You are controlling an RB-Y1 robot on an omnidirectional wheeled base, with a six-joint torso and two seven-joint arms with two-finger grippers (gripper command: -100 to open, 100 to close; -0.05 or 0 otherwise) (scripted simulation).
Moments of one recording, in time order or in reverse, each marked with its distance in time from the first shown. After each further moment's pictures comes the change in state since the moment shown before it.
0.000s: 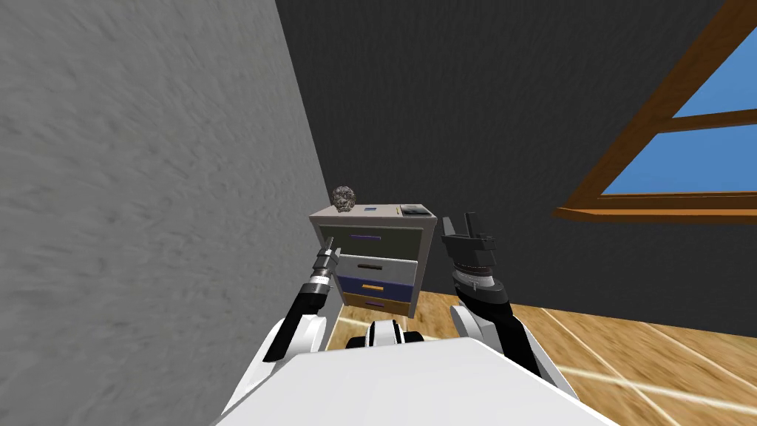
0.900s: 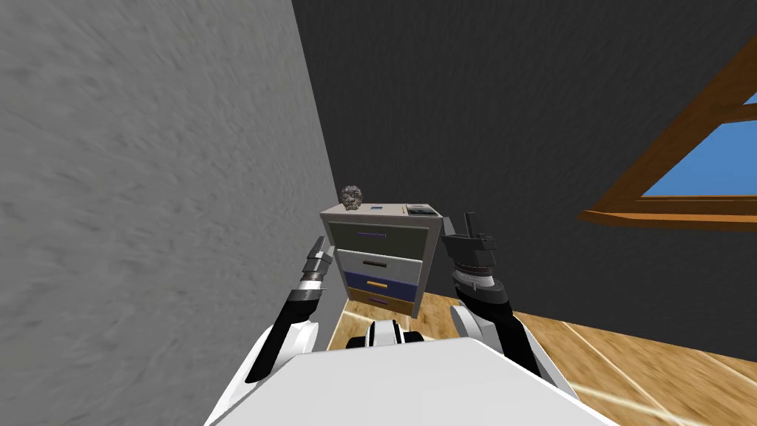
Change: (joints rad) left arm 0.033 0.048 0.044 0.002 0.021 -0.176 -0.009; right arm 0.000 0.000 0.000 0.000 0.000 0.000 0.000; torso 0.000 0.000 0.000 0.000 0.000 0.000
